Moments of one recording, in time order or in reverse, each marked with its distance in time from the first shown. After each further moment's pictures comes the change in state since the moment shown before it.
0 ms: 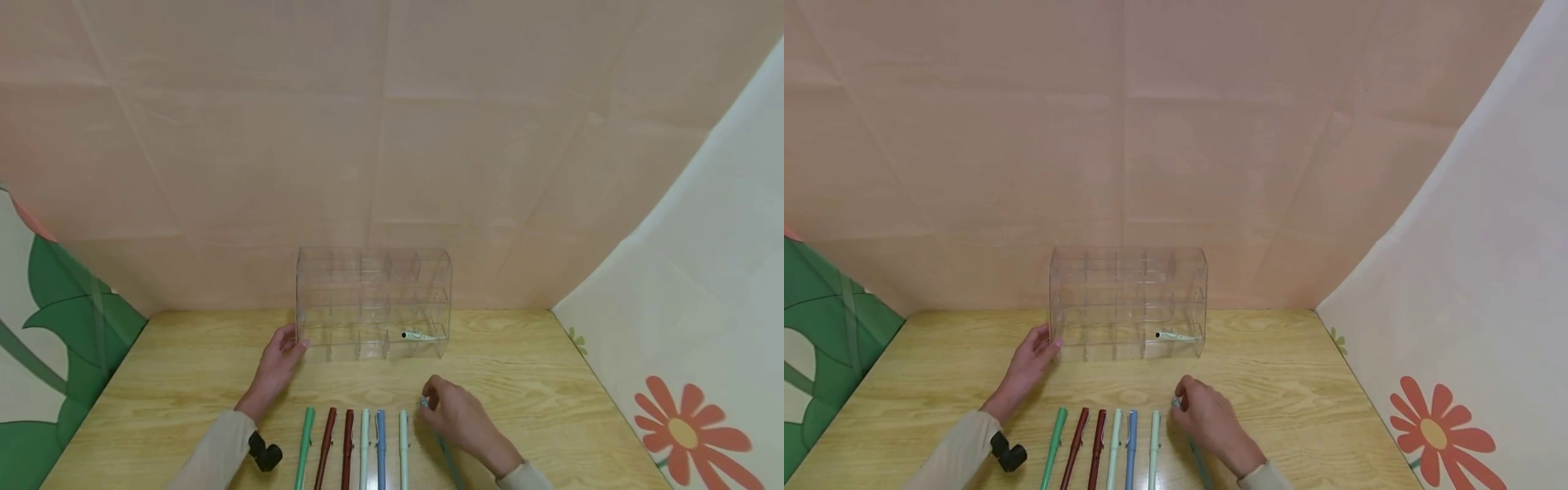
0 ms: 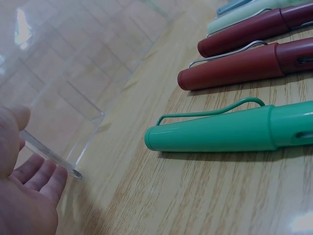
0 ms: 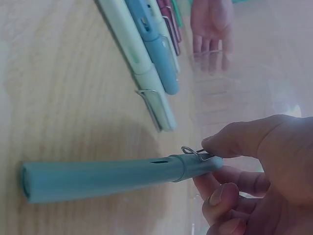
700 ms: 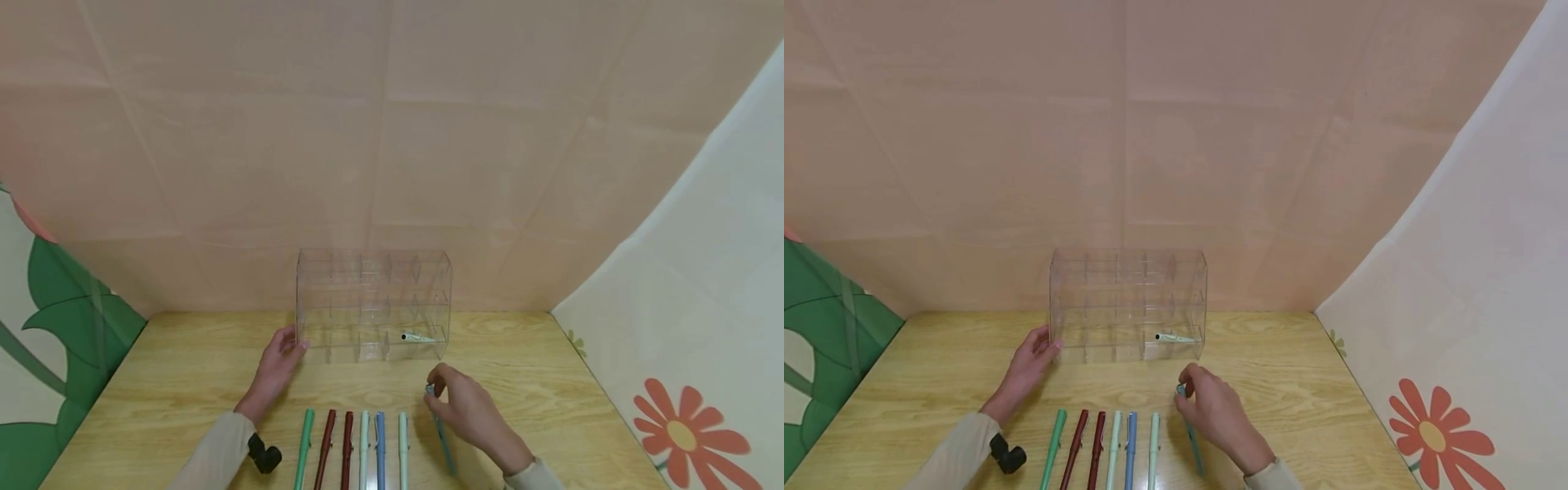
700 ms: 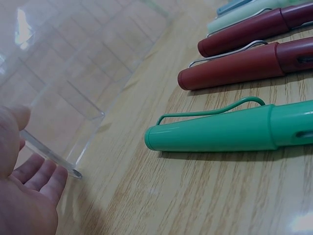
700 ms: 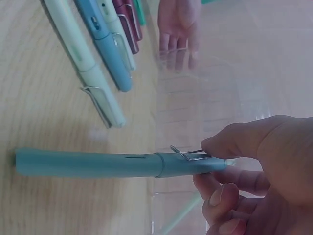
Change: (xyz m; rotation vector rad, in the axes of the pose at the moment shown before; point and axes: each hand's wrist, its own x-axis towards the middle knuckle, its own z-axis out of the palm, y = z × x) left_hand 0.000 0.001 0.001 -0.010 0.003 -0.008; right_hand -0.002 -0.016 -0.027 0.012 0.106 -0.006
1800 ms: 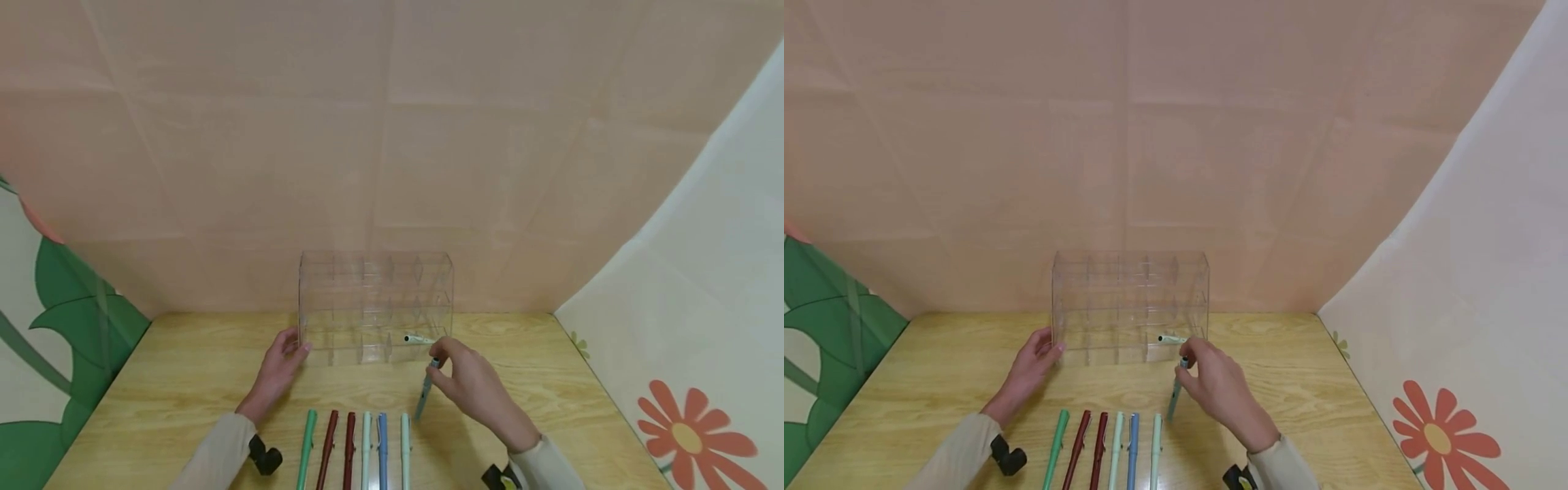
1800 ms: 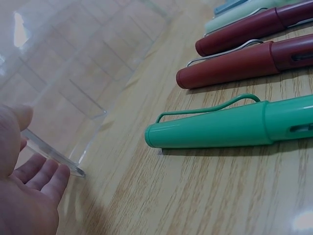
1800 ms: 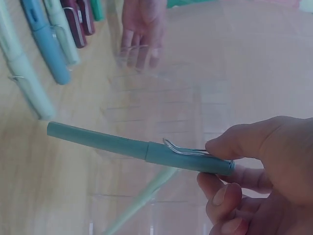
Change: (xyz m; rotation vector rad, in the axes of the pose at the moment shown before) left_hand -0.002 -0.003 -0.001 0.053 0.011 0.050; right_hand 0.018 -0.025 -0.035 -0.041 0.084 -0.055
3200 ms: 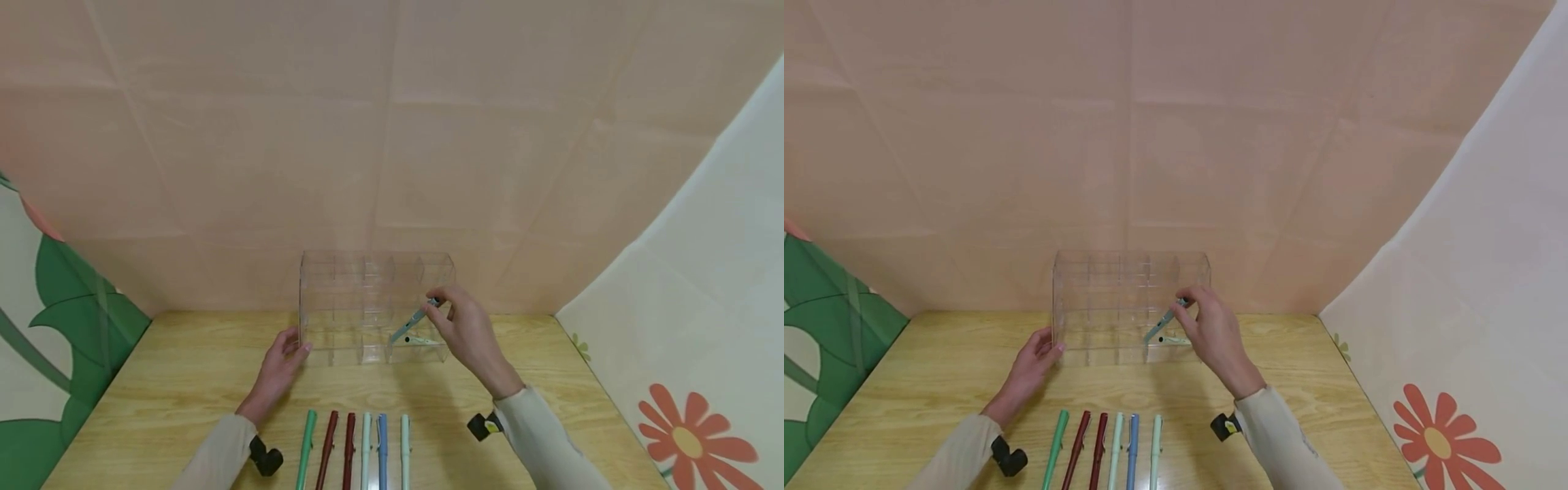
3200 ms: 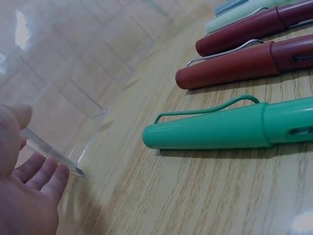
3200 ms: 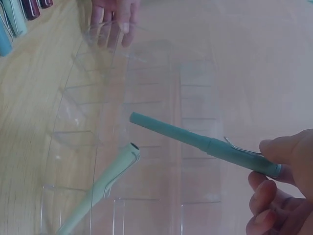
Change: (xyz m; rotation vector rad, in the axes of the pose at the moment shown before) left_hand -0.002 0.001 0.000 -0.031 -0.014 0.025; right_hand 0.059 -0.014 -0.027 0.051 0.278 -0.149
